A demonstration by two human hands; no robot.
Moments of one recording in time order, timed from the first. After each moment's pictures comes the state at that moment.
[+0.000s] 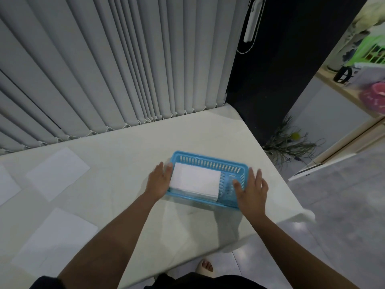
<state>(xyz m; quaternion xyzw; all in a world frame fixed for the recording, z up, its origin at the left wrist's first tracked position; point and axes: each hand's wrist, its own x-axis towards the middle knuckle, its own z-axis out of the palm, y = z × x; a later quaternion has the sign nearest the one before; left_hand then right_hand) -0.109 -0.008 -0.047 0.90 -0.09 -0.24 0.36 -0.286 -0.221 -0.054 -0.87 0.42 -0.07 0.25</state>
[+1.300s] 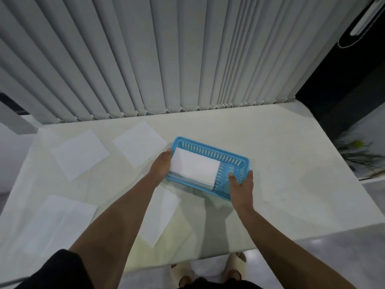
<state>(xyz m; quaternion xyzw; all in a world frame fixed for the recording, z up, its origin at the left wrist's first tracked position) -0.021 0.234 -0.050 0.85 0.03 -0.24 0.47 -0.173 0.037 -0.070 -0.72 0.43 -0.11 0.54</state>
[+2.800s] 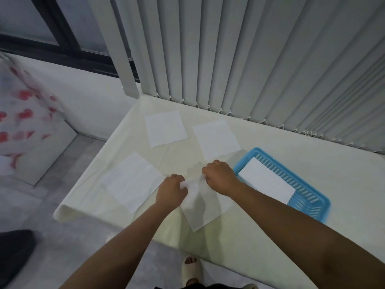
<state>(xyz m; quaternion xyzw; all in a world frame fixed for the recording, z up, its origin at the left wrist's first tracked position) -0.115 0.412 -0.074 0.94 0.06 -0.10 0.33 -0.047 0.235 -0.048 -0.95 -0.29 0.11 -0.01</state>
